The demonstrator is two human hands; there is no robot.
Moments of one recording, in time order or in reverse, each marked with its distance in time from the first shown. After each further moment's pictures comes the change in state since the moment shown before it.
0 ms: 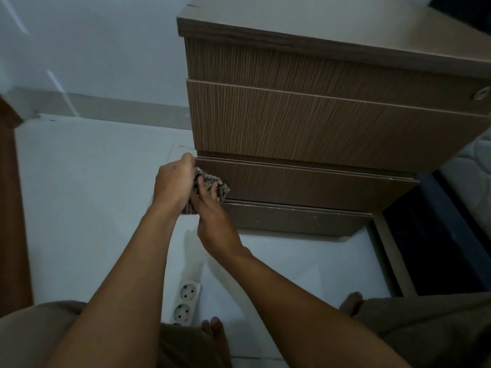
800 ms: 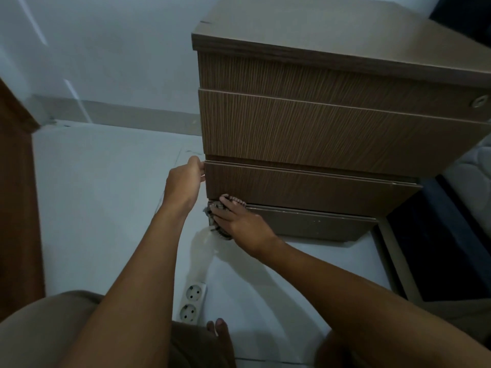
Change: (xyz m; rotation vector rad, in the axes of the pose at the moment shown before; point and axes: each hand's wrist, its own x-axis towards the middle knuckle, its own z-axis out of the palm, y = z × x) left_hand 0.017 -0.013 0.004 -0.094 -0.041 0.046; right_hand -0.017 0.016 -0.065 -0.763 -0.376 -0.356
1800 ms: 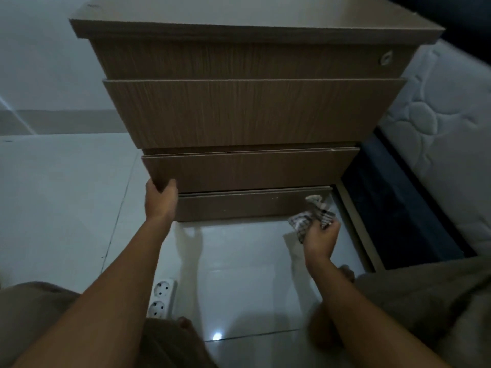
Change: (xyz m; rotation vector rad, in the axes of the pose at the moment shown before) left_hand -0.017 -0.049 0.058 0.057 0.090 -0.067; right_hand -0.182 0.073 0.067 1.156 1.087 1.668
